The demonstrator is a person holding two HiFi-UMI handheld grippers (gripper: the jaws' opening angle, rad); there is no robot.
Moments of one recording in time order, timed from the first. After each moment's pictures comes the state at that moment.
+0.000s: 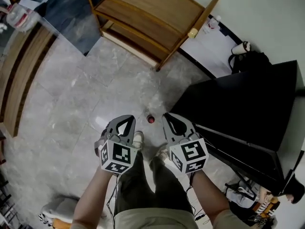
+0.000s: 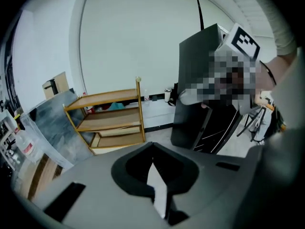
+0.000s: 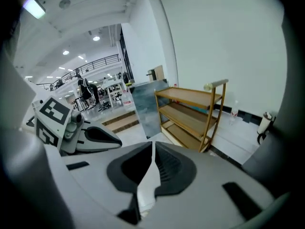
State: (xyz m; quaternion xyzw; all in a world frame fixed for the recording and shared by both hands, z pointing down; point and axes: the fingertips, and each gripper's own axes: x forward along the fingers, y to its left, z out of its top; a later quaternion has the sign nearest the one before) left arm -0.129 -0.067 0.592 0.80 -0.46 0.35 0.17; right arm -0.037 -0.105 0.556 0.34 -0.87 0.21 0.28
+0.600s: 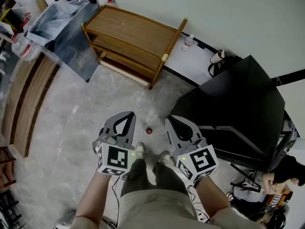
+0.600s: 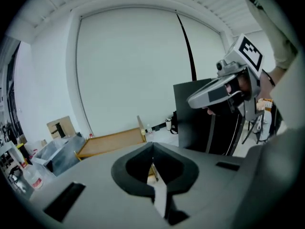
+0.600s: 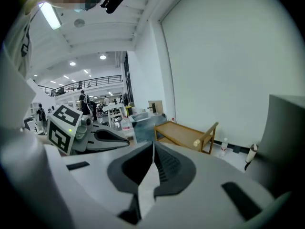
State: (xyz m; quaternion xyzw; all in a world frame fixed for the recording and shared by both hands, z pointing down) left arm -0.104 -0.098 0.353 0.83 -0.47 0.28 0.04; right arm -0.005 -0.100 0.318 0.38 -0.90 0.14 0.16
